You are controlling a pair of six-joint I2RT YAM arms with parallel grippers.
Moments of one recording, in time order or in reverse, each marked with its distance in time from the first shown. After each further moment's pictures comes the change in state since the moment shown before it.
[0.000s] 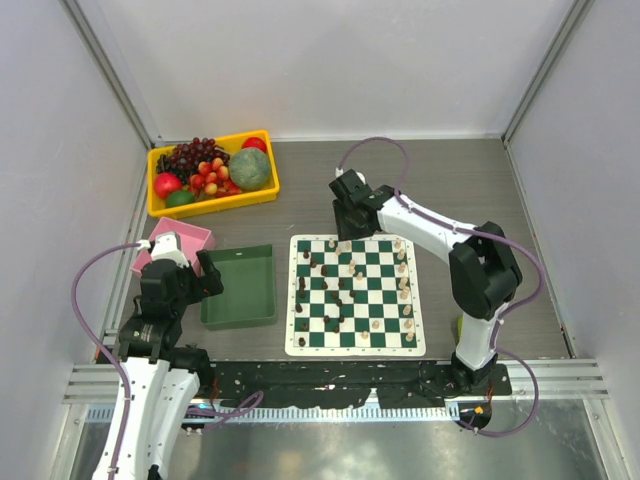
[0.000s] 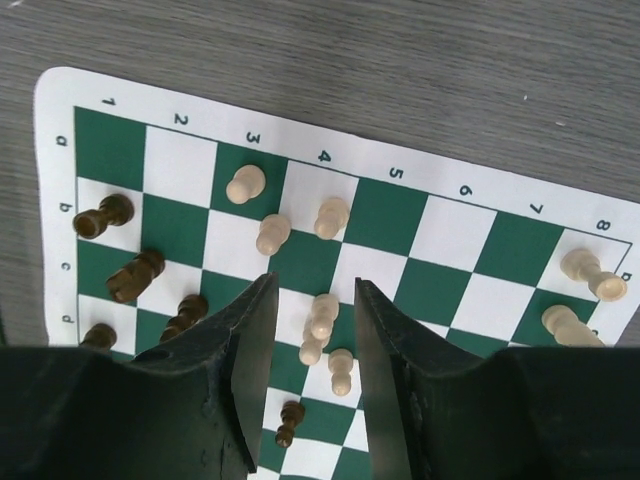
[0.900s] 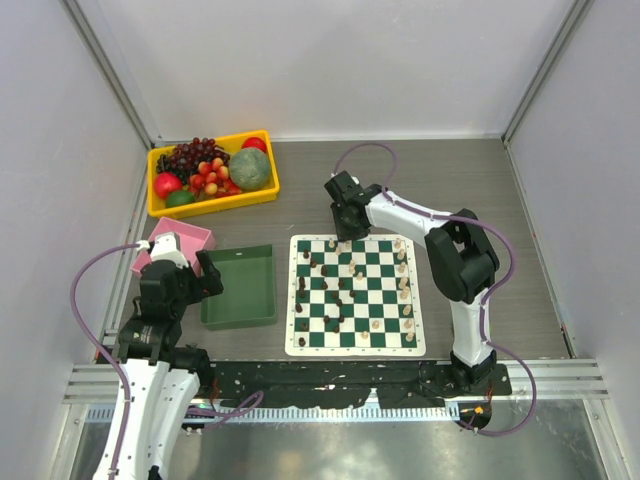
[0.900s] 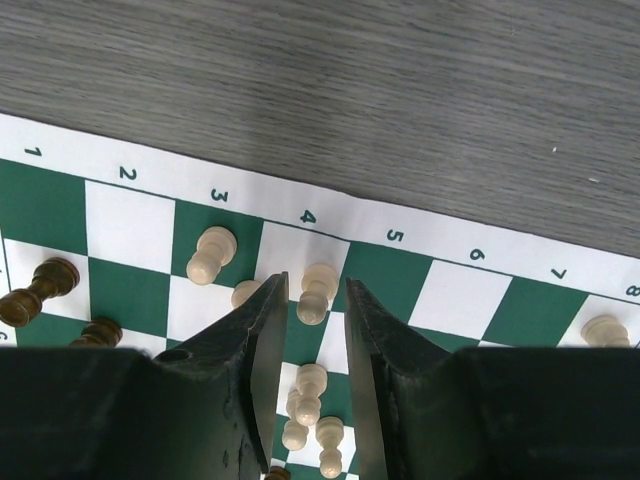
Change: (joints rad) left arm 0.000 -0.010 0.000 0.000 0.000 0.000; right arm -0.032 0.189 0.082 0.015 -0.011 -0.037
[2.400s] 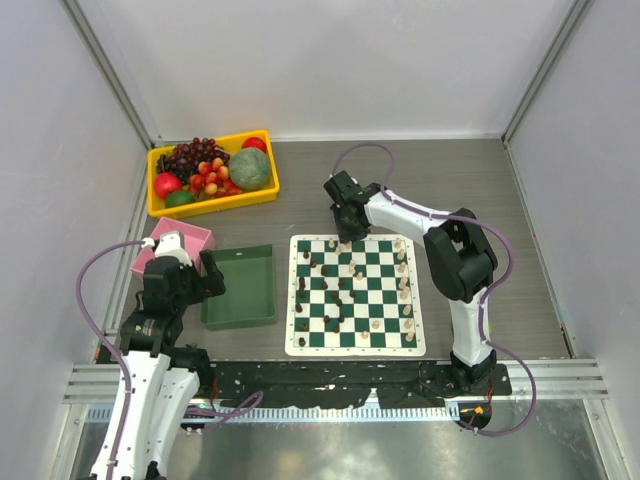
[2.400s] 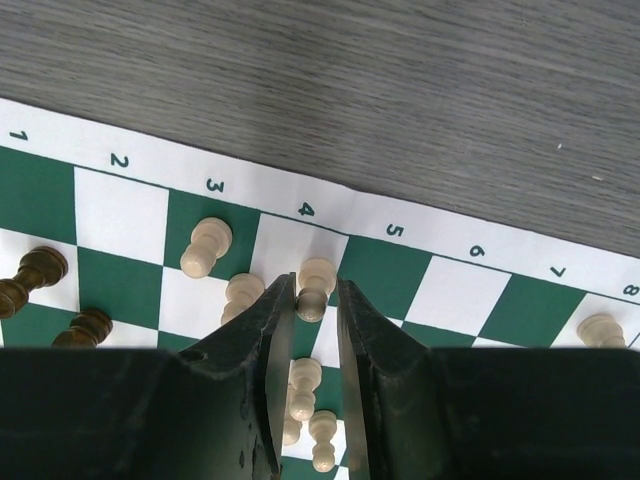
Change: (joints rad) left arm 0.000 0.052 0.001 -0.008 0.027 0.003; right arm 0.000 0.013 0.018 -0.033 -0.011 -0.026
